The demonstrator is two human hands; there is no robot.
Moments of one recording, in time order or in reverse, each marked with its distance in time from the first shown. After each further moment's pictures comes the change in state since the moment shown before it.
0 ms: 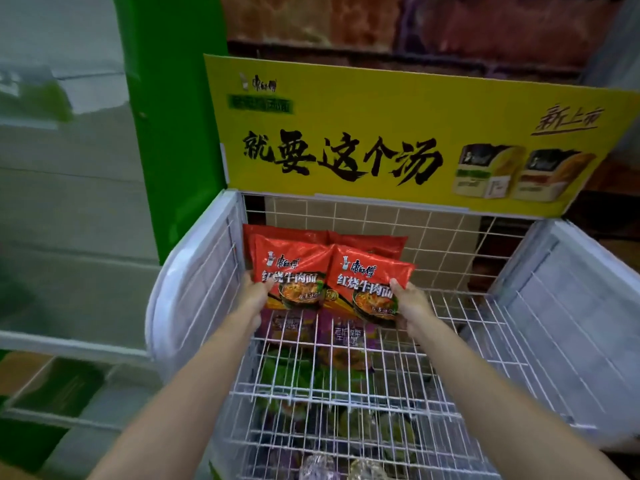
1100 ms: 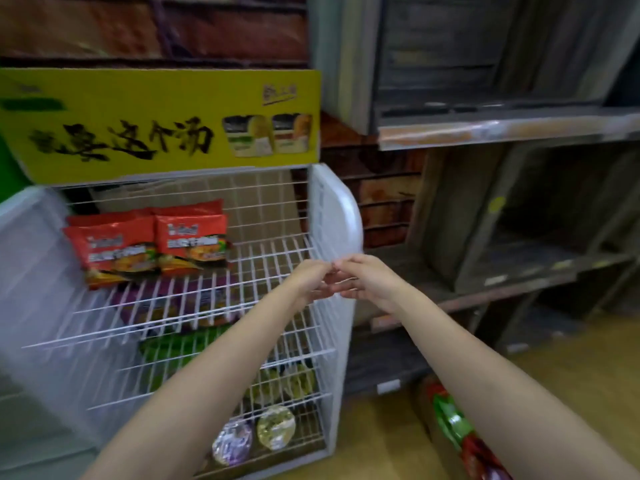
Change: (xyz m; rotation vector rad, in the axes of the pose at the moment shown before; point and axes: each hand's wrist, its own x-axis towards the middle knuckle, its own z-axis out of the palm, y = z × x) left_hand -0.357 -0.055 0.267 0.277 -0.745 0.005; right_hand -0.184 0.059 -0.307 0.004 -0.207 -0.164
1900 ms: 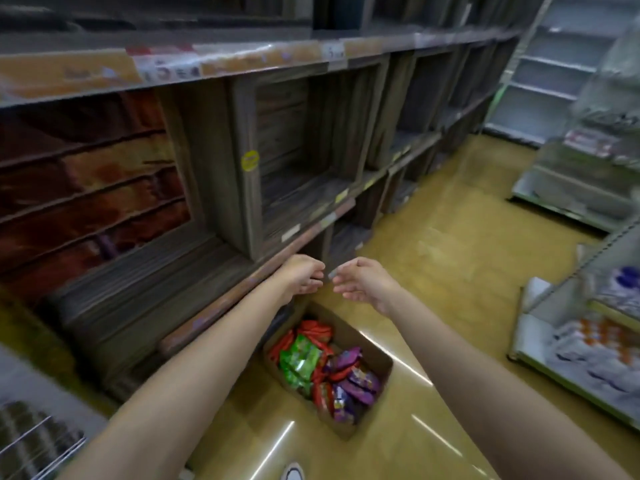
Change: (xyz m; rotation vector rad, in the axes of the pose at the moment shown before) left_hand 0.123 -0.030 0.396 0.338 -0.577 -0.109; right_hand -0.102 0.103 -0.350 0.209 0.754 0.263
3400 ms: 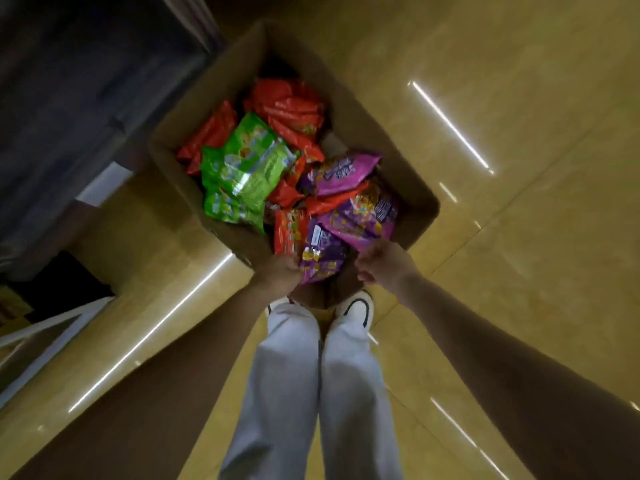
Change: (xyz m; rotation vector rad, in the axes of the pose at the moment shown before) left_hand 0.376 -0.491 0.206 0.382 -0.102 -0.795; right_hand 0.388 0.534 -0.152 -0.395 -0.204 0.709
